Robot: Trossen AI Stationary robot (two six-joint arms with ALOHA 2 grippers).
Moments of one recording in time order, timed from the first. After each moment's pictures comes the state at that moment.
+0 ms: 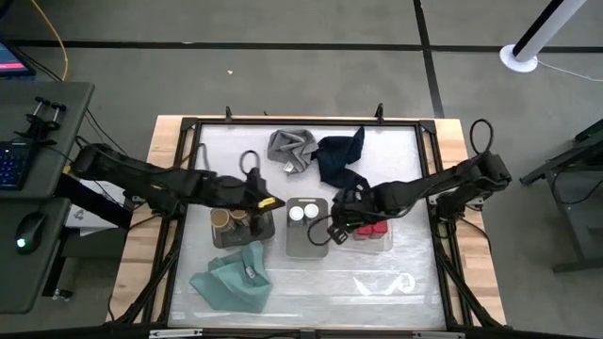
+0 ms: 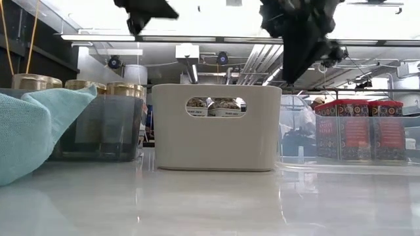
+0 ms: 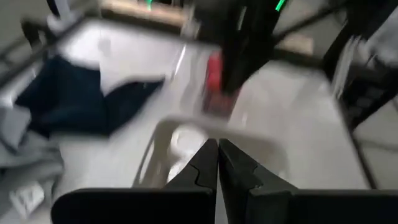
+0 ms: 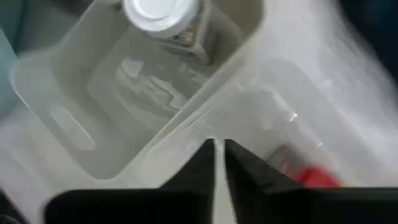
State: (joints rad) left arm -0.20 1.22 0.91 -0.20 -0.27 -0.30; right arm 0.24 1.60 1.26 -0.87 0.16 1.04
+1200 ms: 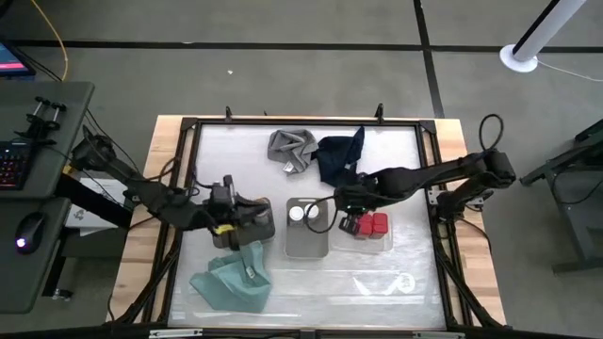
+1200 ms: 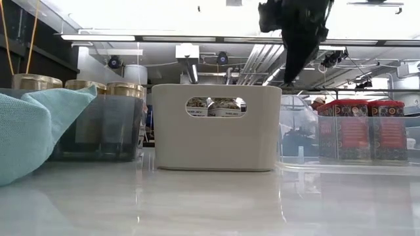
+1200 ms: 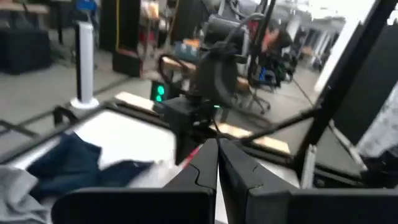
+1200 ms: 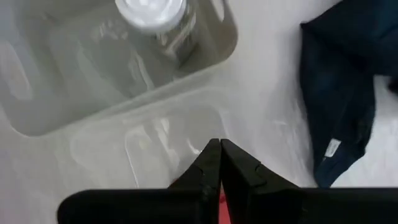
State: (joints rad) left arm -0.55 1.09 0.88 0.10 -0.78 -0.31; right arm 0.14 1.56 1.26 -0.95 0.15 0.50
